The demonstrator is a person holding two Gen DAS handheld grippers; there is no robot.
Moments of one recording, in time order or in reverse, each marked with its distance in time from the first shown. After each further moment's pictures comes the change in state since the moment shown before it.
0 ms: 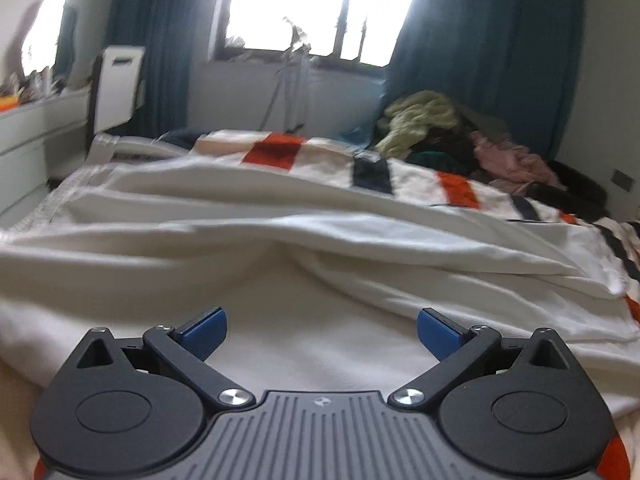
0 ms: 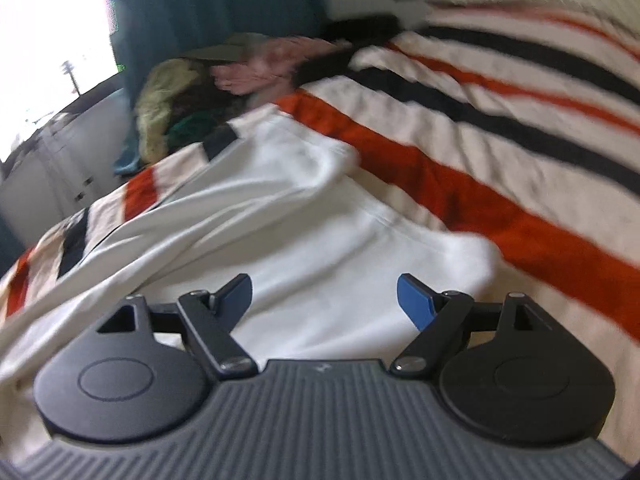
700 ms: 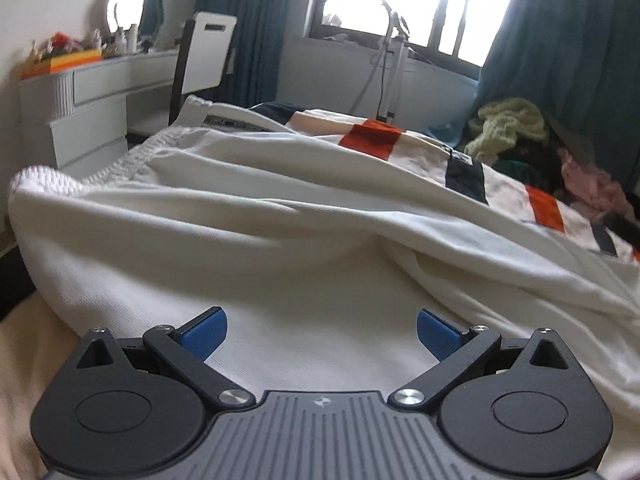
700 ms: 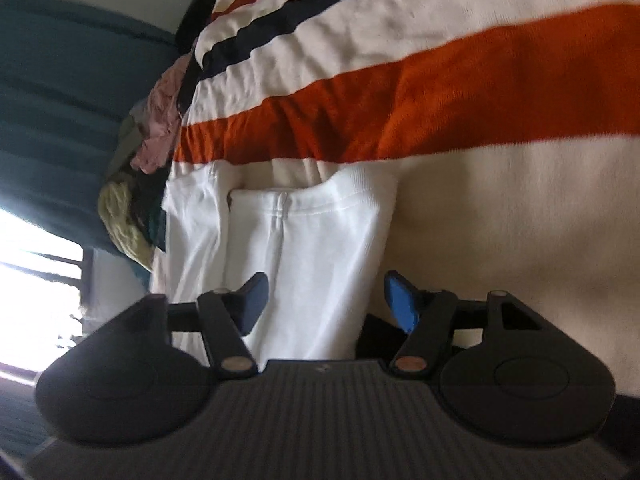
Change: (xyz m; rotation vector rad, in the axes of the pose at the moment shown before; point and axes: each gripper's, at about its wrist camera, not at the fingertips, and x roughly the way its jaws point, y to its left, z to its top) left arm 0.003 0.031 0.013 -0.178 0.043 0.195; right arm 0.055 -0.128 -0.005 0.787 0.162 0.166
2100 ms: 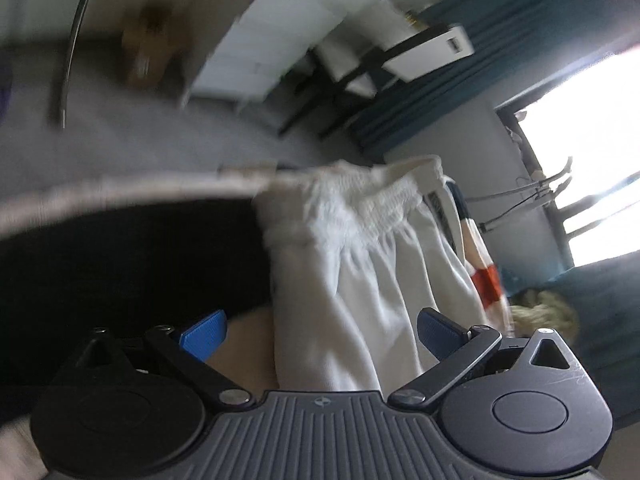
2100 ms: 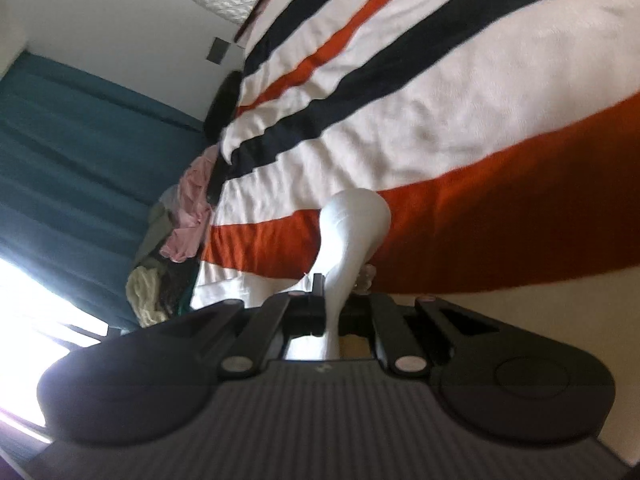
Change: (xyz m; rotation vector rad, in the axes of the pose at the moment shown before) left arm -0.046 0.238 0.033 -0.883 0.088 -0.016; right arm 0.009 0.001 0.040 0.000 -0.274 0.059
